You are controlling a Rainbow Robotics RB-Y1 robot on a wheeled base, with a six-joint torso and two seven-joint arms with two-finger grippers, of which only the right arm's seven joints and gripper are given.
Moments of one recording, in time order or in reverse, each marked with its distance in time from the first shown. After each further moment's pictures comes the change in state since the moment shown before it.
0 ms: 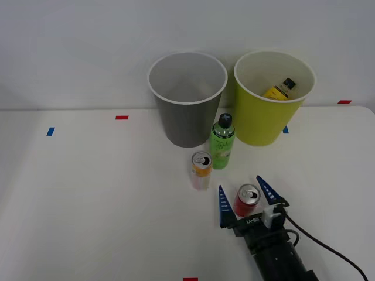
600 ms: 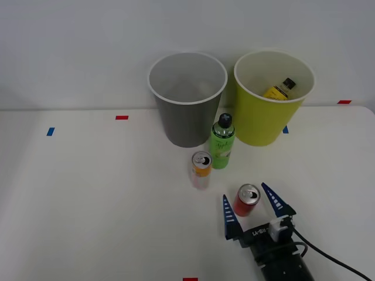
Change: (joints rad) arm 0.046 -0.048 0.022 -0.021 0.027 -0.057 0.004
